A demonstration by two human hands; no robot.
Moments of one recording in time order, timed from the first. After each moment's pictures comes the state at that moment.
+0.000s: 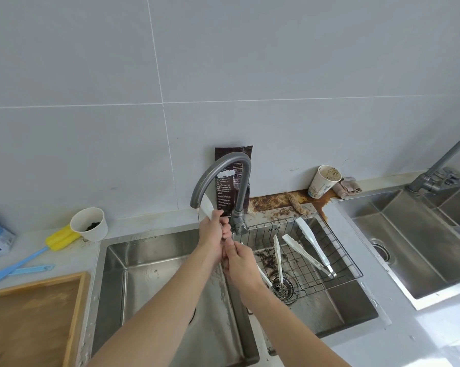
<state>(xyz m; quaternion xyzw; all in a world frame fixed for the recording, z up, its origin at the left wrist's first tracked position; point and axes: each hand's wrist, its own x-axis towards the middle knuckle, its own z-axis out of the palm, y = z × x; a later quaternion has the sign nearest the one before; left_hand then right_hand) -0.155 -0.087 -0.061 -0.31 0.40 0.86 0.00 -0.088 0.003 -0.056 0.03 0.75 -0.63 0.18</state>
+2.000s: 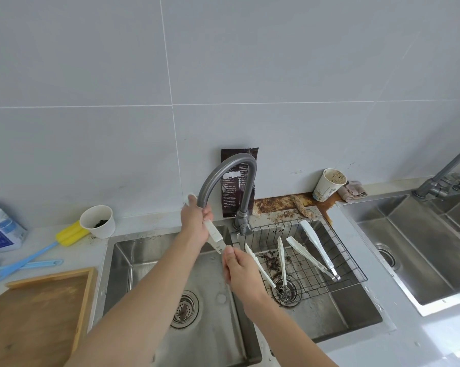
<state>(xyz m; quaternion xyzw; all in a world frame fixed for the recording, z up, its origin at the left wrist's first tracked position) -0.164 -0.138 -0.035 -0.35 0.26 0.90 -0.08 -0.064 0.006 -0.048 -0.03 0.75 -0.63 0.19</state>
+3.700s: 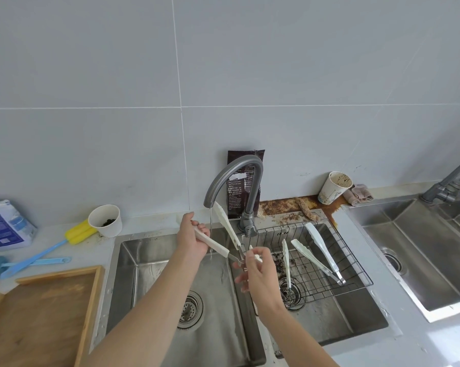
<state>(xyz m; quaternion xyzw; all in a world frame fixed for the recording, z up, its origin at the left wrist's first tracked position) -0.132 -0.151 -0.066 -0.41 0.16 0.90 -0.07 -0.059 0.024 -0.044 0.09 0.71 -0.68 0.16</state>
